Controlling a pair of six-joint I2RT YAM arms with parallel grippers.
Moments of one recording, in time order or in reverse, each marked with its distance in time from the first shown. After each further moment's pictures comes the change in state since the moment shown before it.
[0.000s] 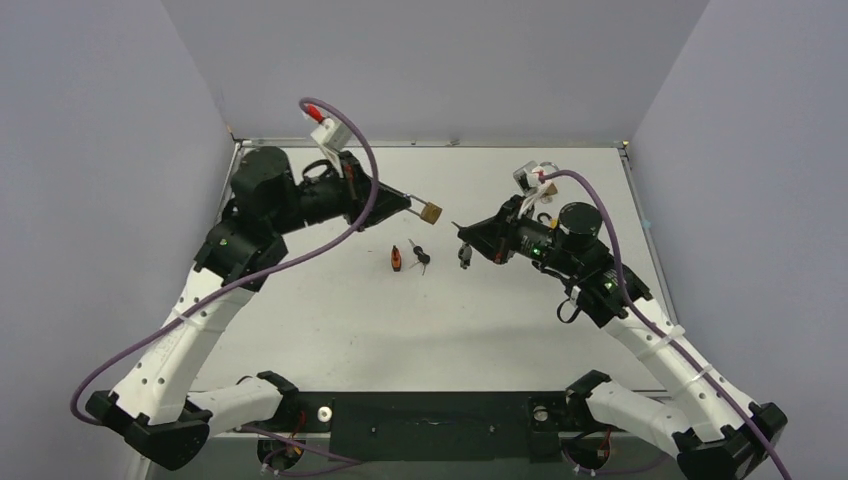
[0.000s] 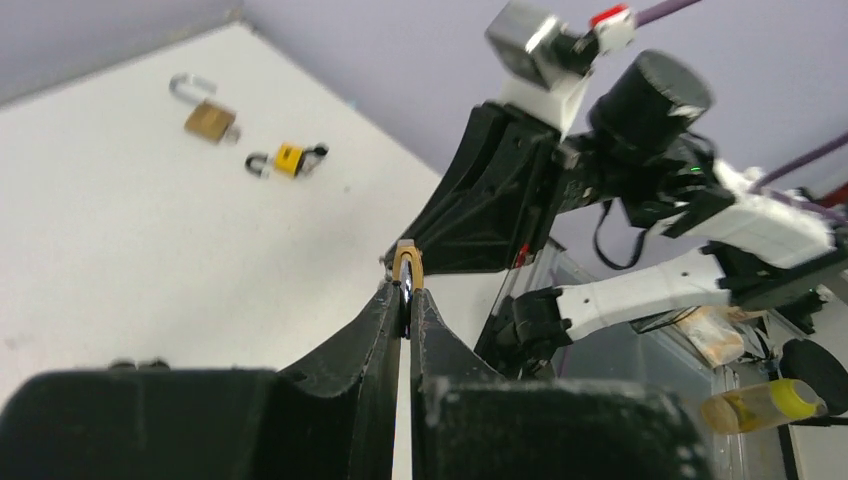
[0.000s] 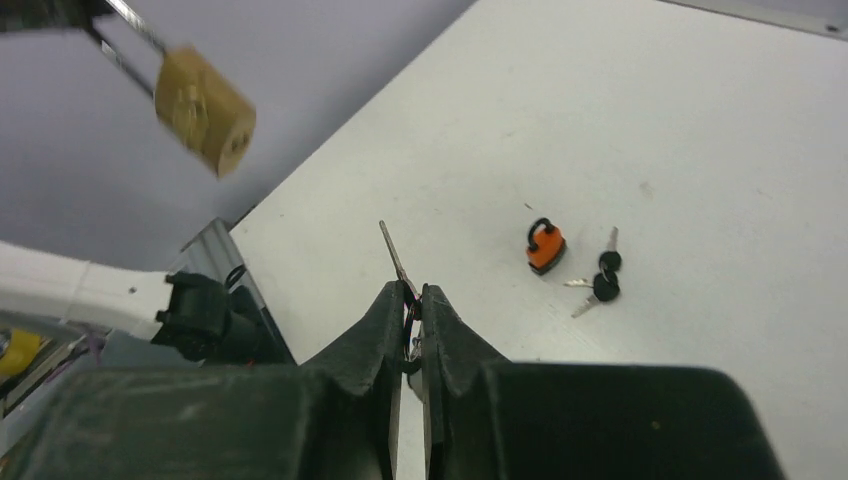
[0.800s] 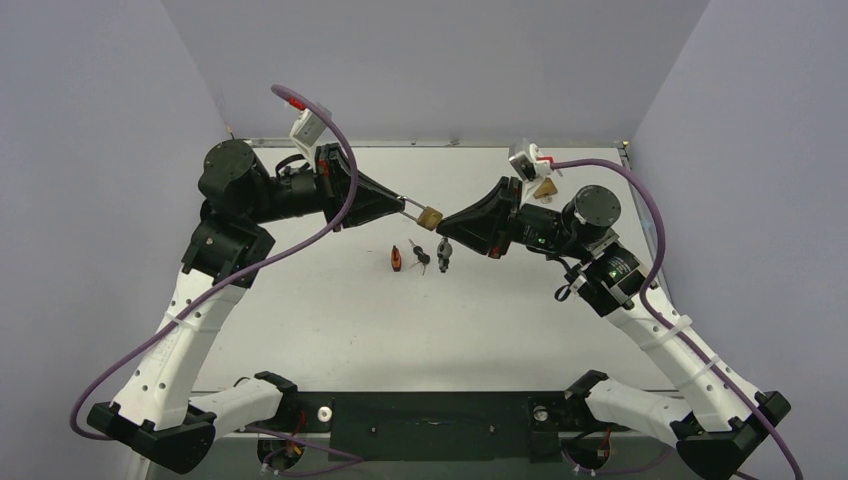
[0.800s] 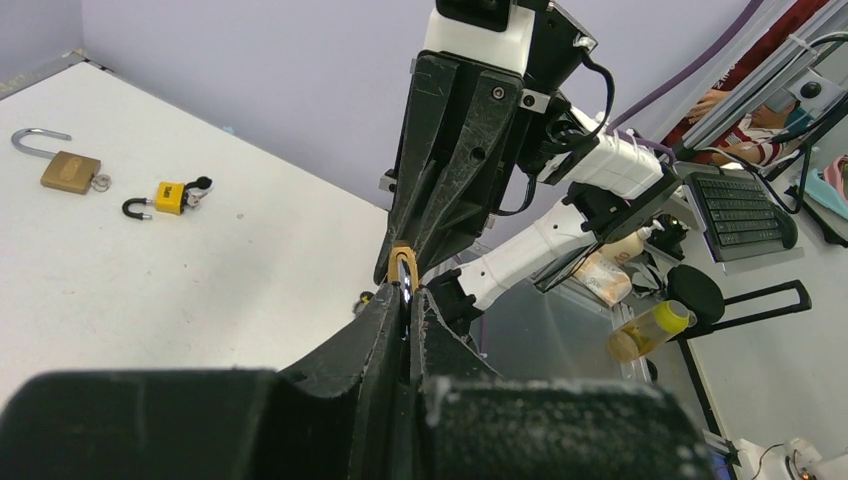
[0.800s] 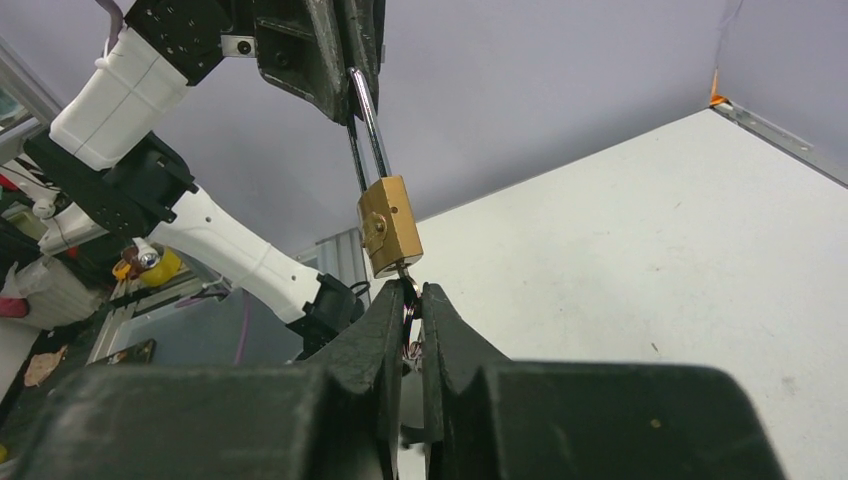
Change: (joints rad) left arm 0.051 -0.008 -0.020 0.162 0.257 -0.142; right arm 0.074 0.088 0.176 0.156 -0.226 0.043
